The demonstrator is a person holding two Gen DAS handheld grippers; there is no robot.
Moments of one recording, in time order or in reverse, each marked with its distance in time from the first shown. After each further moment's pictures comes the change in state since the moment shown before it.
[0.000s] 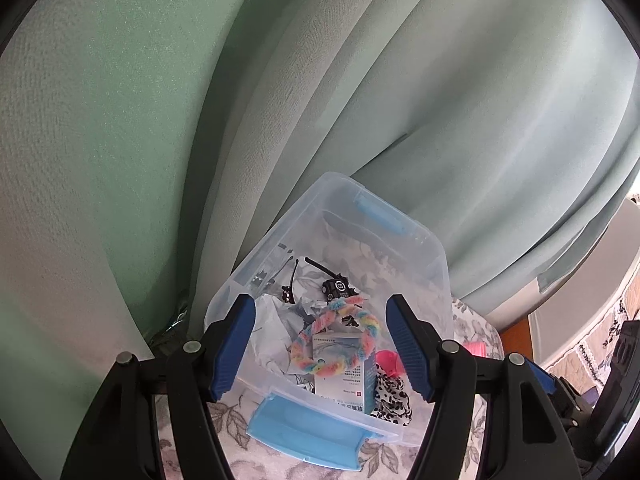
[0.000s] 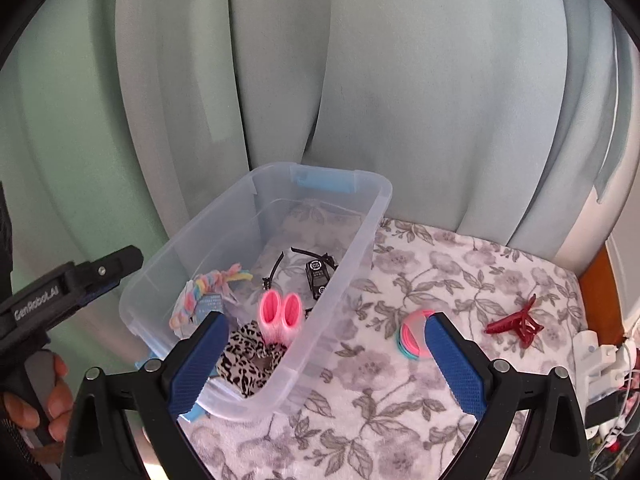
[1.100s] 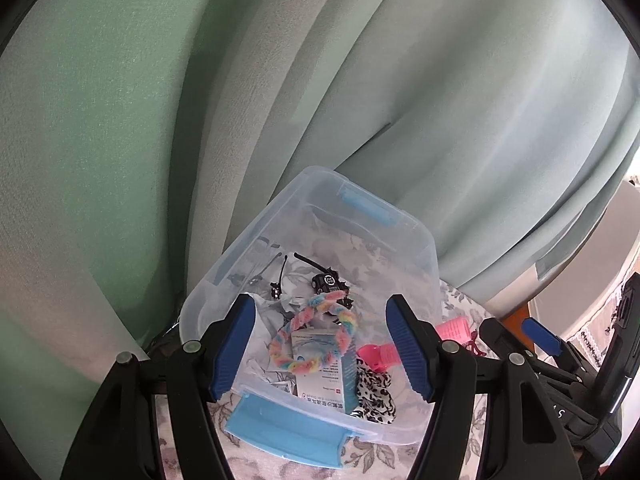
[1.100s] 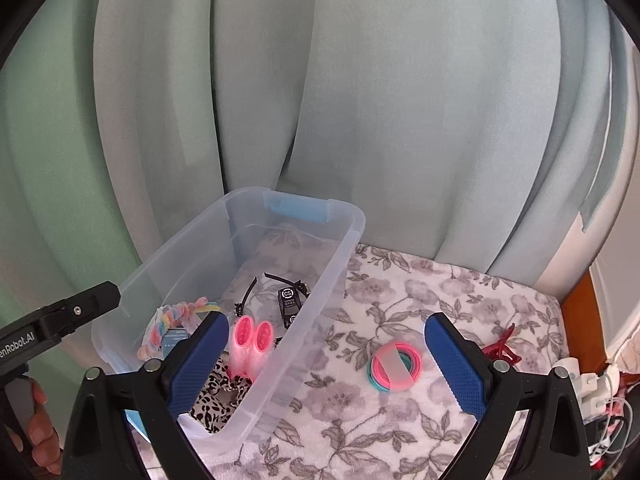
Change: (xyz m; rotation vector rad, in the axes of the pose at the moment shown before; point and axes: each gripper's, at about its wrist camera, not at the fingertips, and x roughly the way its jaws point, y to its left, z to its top) left arm 0.000 -0.017 -0.002 0.061 0.021 -0.001; right arm 0.005 -0.011 0.029 -0.003 -0.064 -0.066
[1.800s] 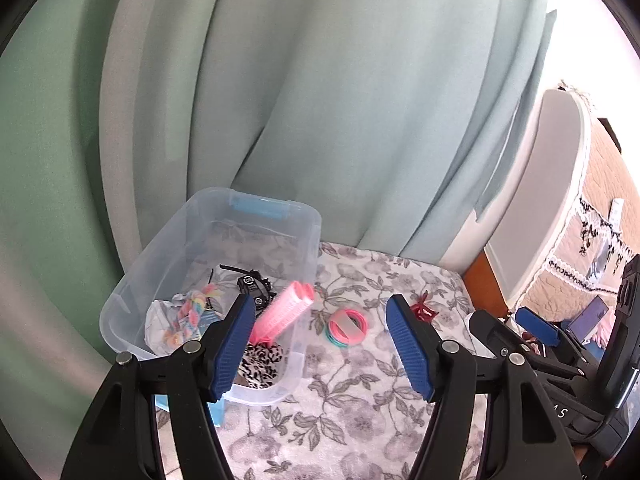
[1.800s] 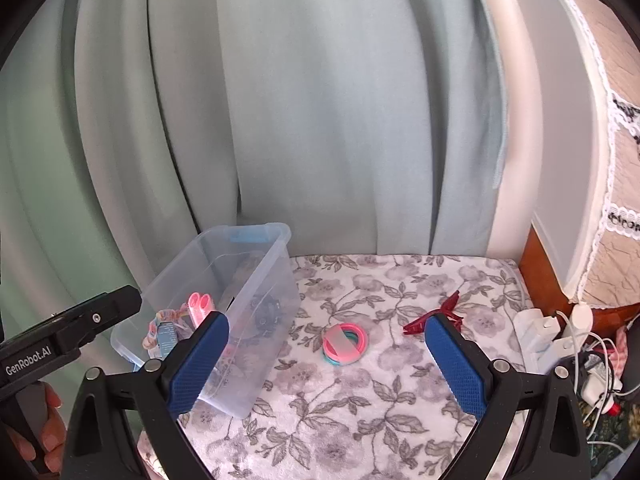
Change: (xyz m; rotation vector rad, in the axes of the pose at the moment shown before) left arm -0.041 -0.136 -0.034 0.289 -0.021 -0.054; right arm -0.094 -0.097 -0.047 0.210 -0.124 -0.005
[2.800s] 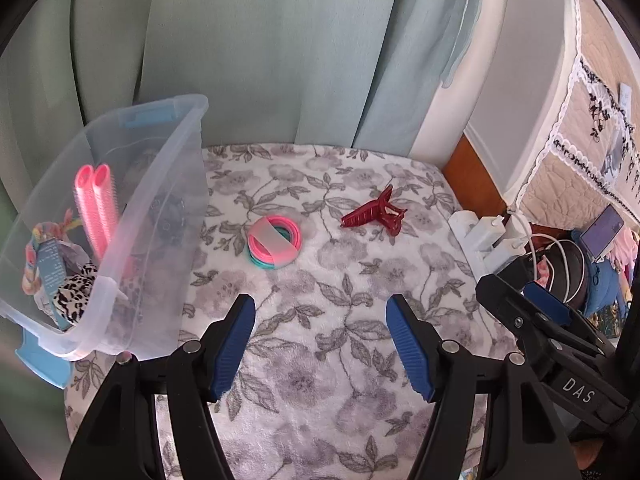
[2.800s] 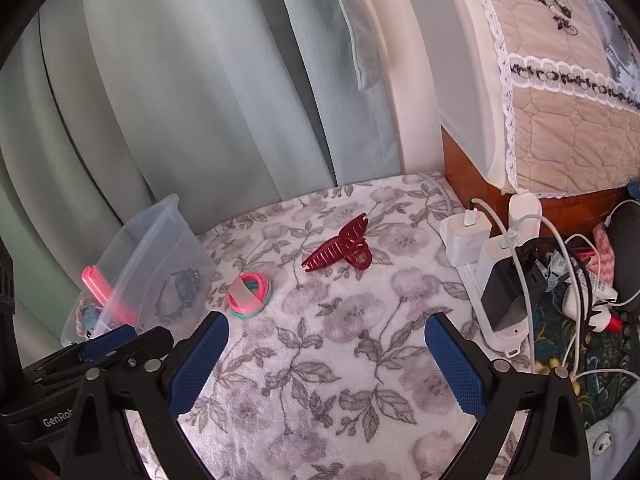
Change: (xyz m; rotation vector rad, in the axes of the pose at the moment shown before) left arm 0.114 -0.095 -0.071 0.143 0.306 -0.022; right arm 0.020 -0.130 -0.066 0.229 0.136 -0.093
